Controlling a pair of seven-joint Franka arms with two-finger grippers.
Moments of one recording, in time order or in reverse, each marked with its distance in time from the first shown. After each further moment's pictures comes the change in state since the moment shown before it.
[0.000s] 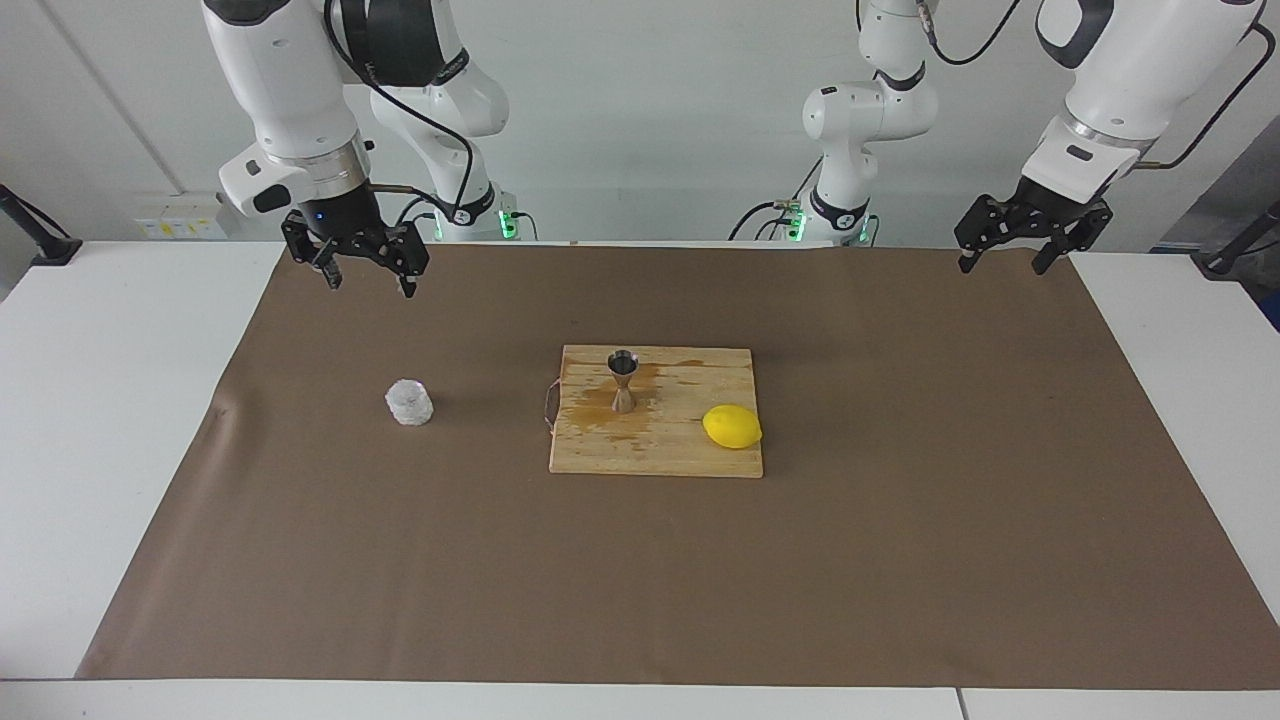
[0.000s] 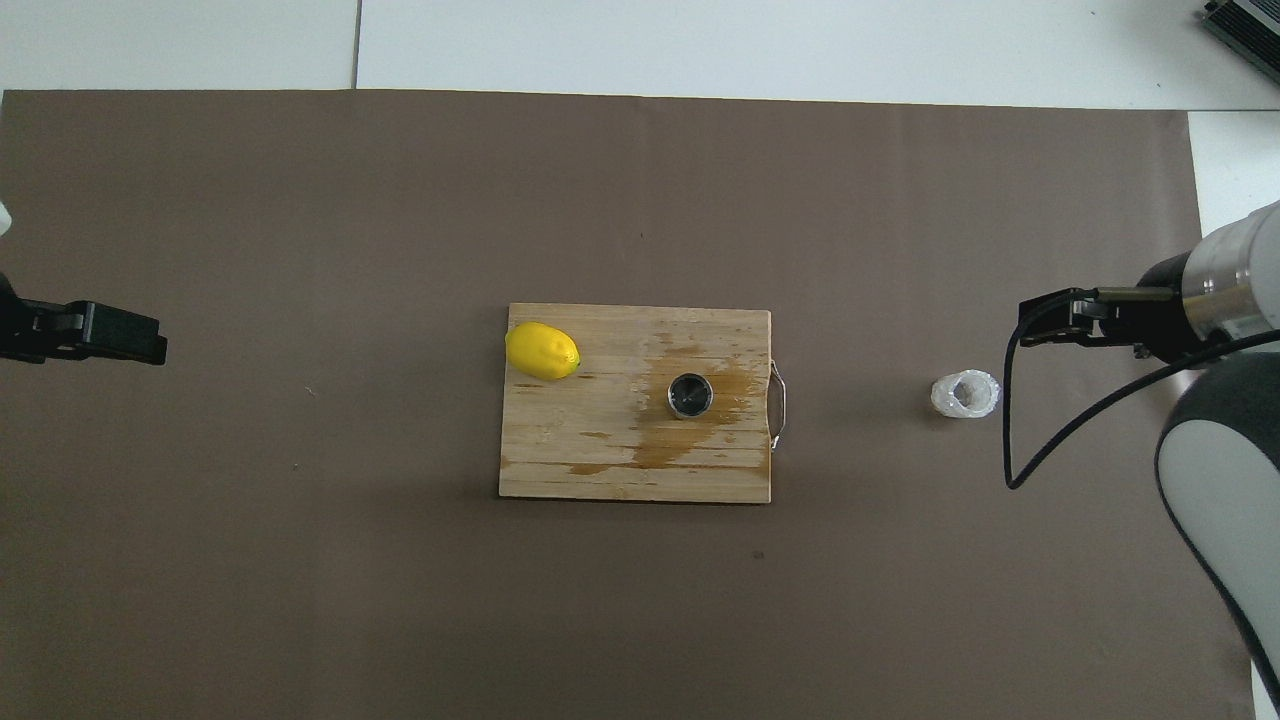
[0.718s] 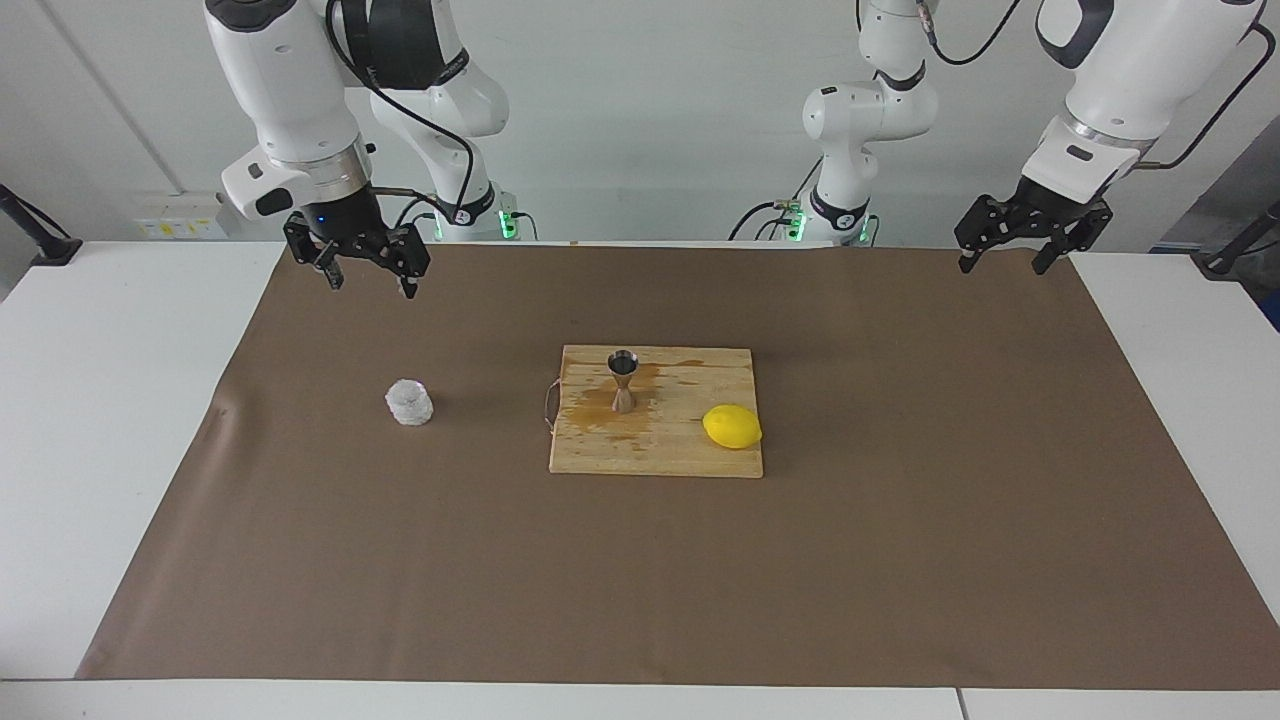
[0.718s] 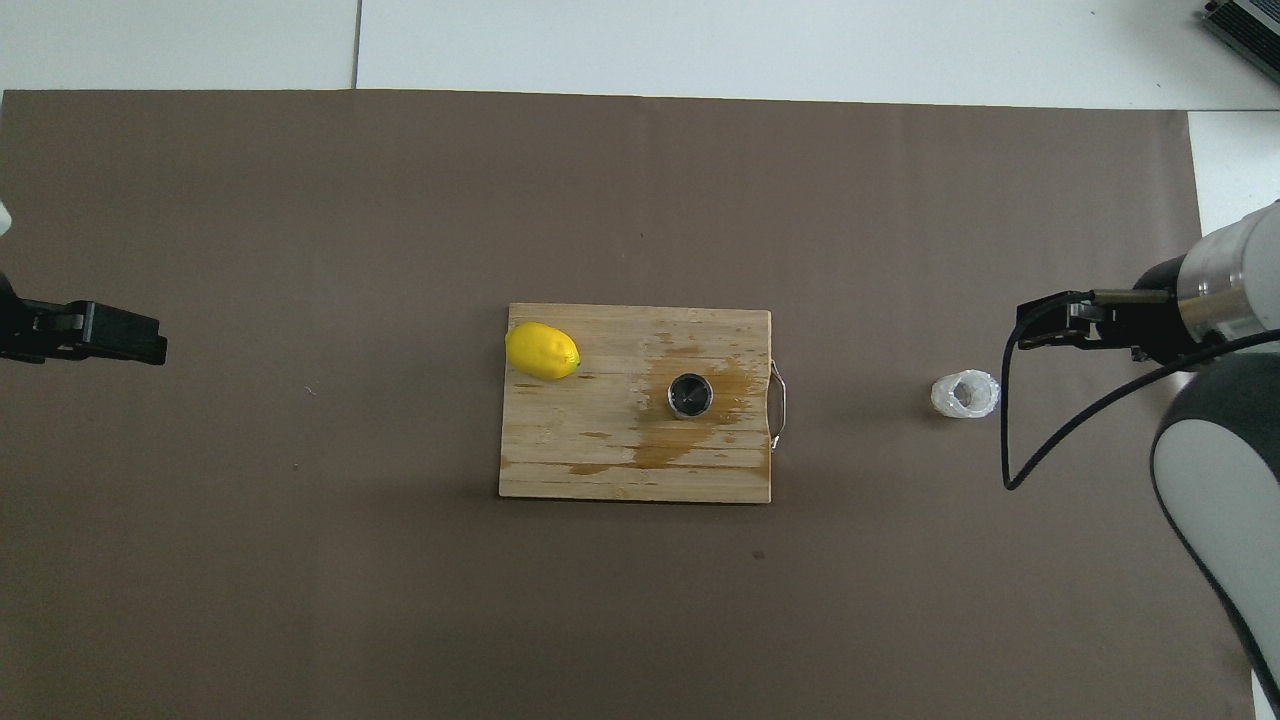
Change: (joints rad) left arm 0.000 0.000 0.000 0.000 0.000 0.000 0.000; right arm -0.002 -0.001 -0.001 -0.006 0.000 0.001 0.000
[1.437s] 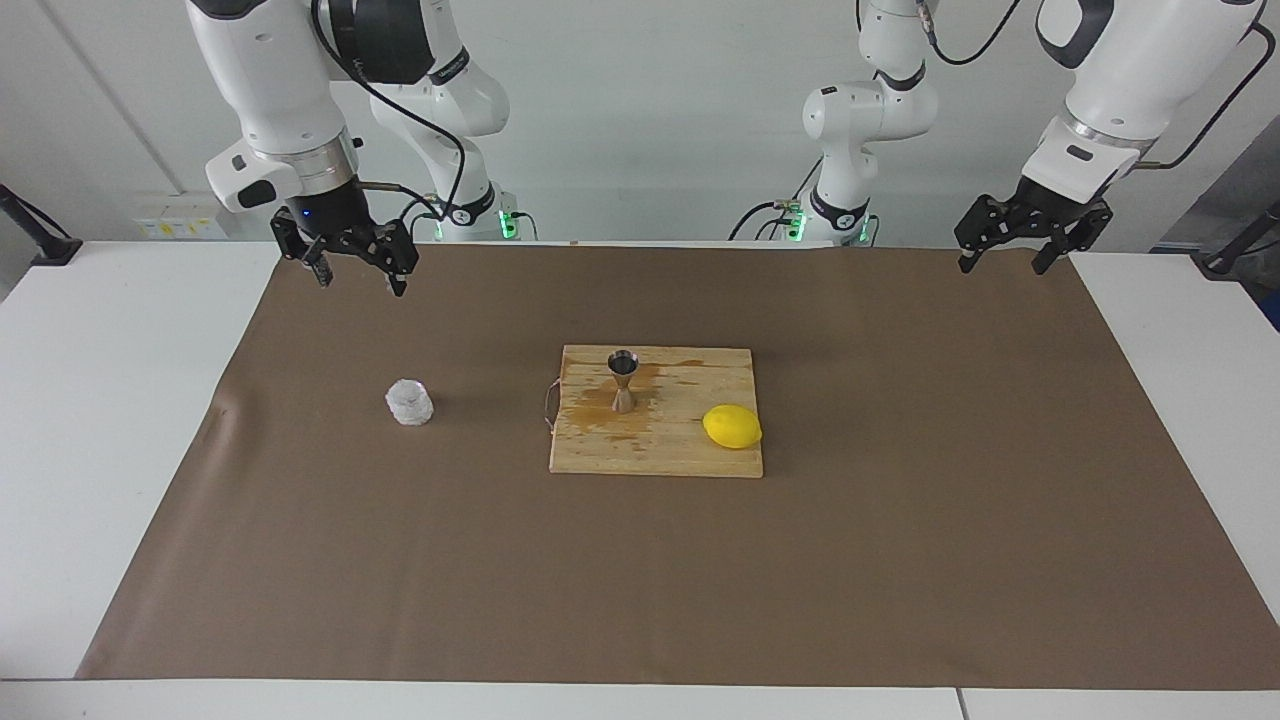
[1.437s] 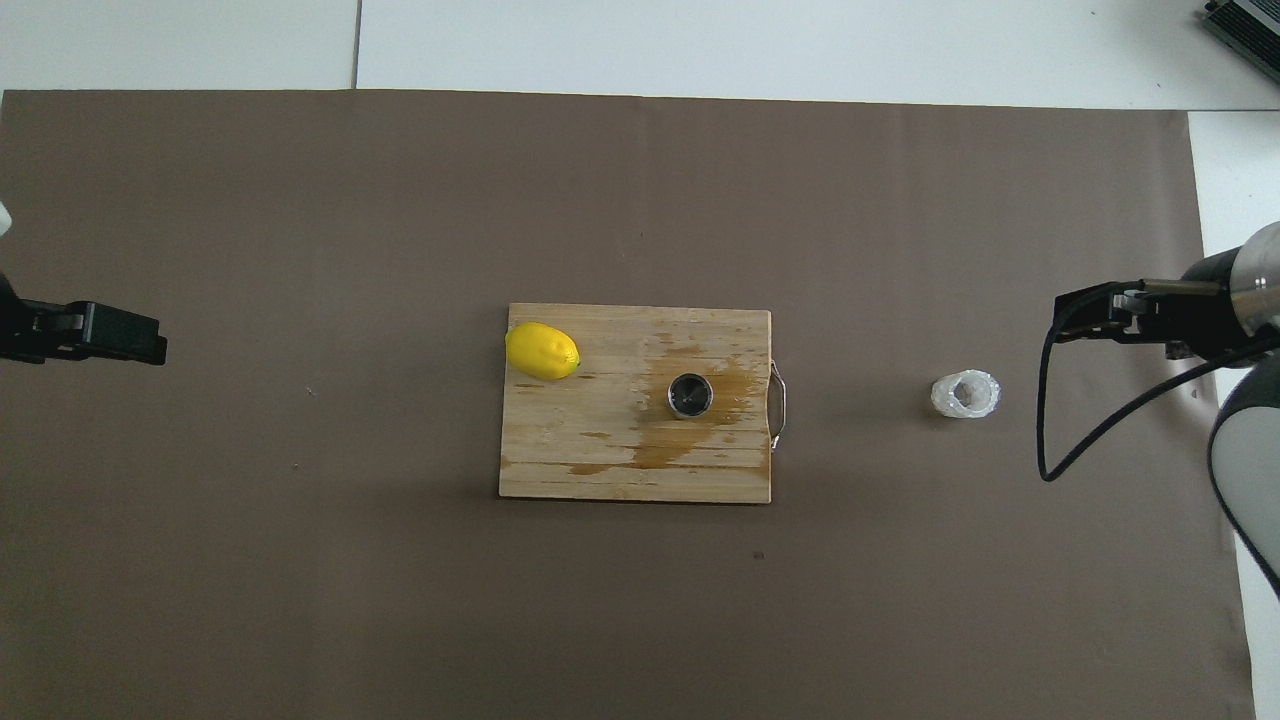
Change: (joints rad) left arm 0.000 0.000 0.000 0.000 0.000 0.000 0.000; right arm 0.104 -0.002 -0.145 0.013 0.001 -0.012 0.001
